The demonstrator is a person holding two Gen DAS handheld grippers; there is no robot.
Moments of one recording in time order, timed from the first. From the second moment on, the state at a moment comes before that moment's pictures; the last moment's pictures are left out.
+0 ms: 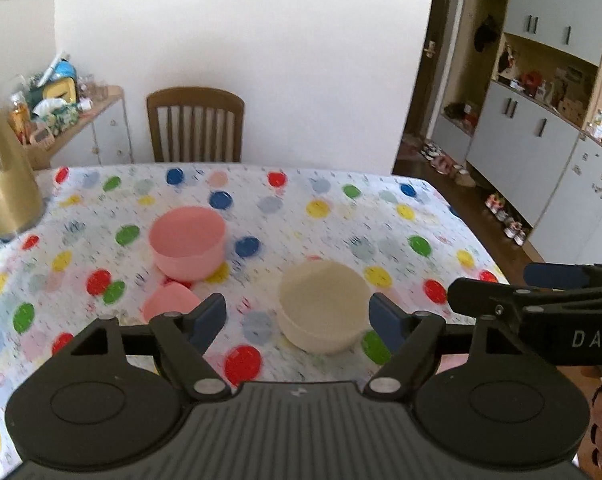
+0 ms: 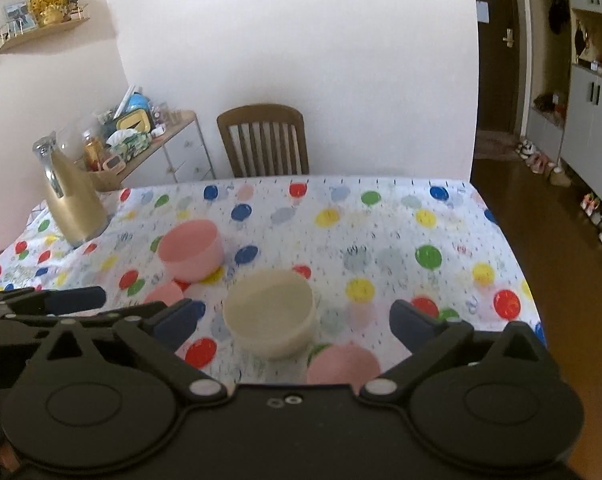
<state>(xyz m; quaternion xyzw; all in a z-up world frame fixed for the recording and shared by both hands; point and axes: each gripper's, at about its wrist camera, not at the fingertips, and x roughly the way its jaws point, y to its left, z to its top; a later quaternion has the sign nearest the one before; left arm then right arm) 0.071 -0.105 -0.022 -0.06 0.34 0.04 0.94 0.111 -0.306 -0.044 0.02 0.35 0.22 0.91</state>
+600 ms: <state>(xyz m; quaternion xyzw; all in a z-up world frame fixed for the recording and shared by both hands) 0.161 -0.054 -0.069 -0.06 0.39 0.01 0.92 0.191 -0.257 -0.073 0.01 0.41 0.16 0.90</state>
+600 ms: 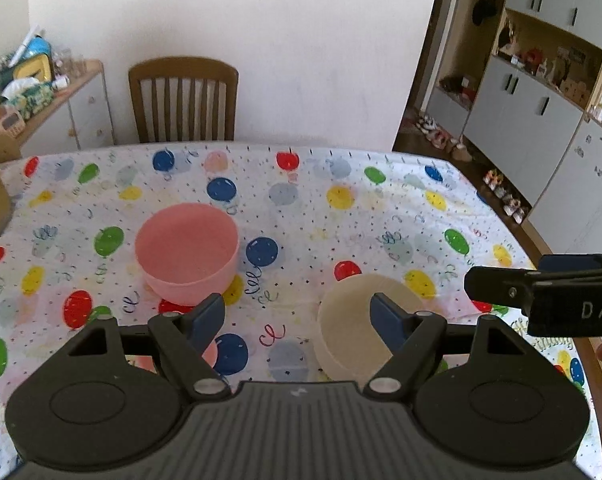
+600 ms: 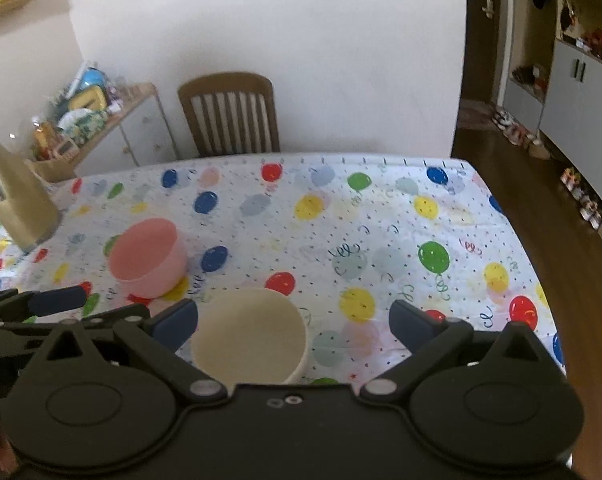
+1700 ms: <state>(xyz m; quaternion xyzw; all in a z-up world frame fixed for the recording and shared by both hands) 0.225 -0.061 -0.145 -0.11 0.50 -0.02 0.86 0.245 -0.239 -0.156 0.02 0.53 0.20 0.82</state>
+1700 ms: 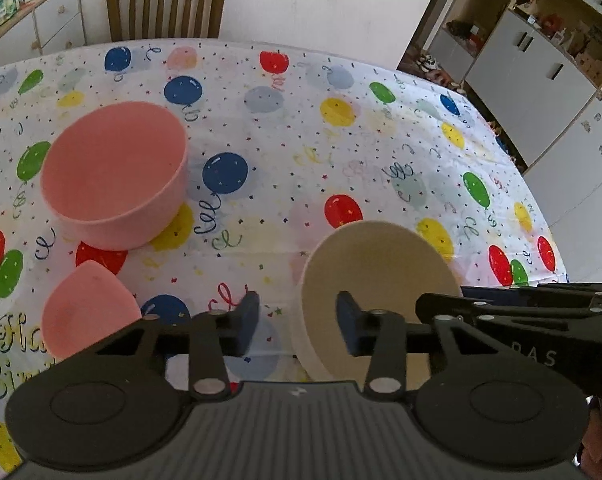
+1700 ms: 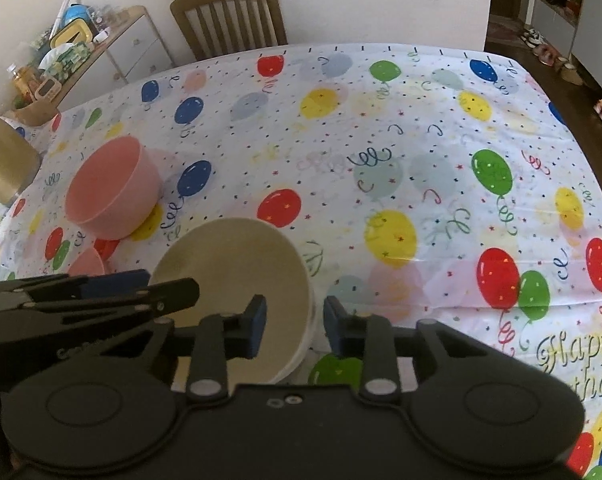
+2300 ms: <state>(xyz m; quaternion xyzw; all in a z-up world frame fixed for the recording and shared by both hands) 0.207 -0.057 -0.136 -0.12 0.50 -0.03 0.86 0.231 -0.231 -0.148 -0.01 0.53 0.17 0.83</state>
